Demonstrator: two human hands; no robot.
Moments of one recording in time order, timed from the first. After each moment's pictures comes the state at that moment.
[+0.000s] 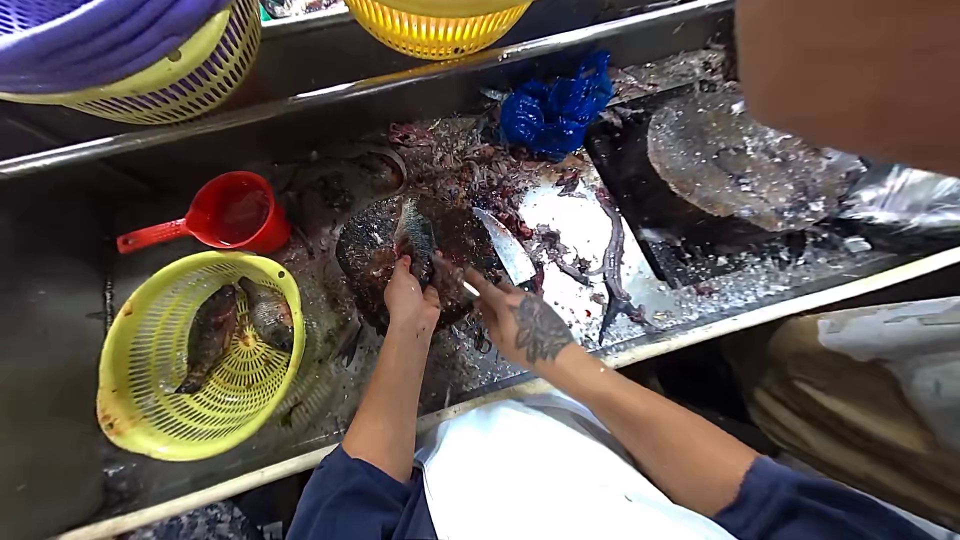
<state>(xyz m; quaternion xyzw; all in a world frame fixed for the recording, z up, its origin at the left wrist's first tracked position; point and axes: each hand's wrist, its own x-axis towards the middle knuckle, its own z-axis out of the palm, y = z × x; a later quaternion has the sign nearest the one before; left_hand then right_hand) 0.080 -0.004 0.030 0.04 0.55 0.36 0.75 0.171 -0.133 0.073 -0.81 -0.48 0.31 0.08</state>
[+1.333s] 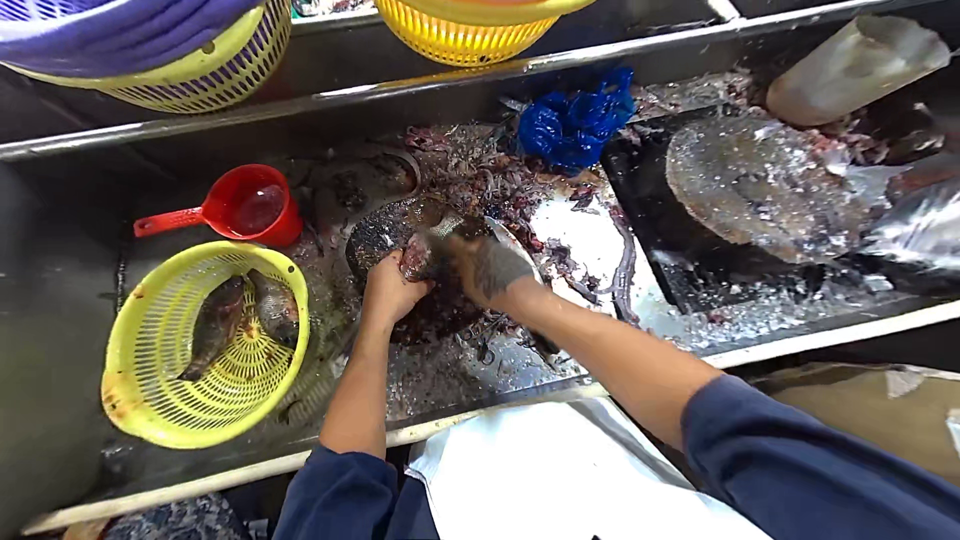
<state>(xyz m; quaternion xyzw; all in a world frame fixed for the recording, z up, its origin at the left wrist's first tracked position) 0.027 0.044 0.010 0.74 0.53 0.01 0.42 0.190 -0.049 0.064 -0.78 -0.55 0.30 -0.01</state>
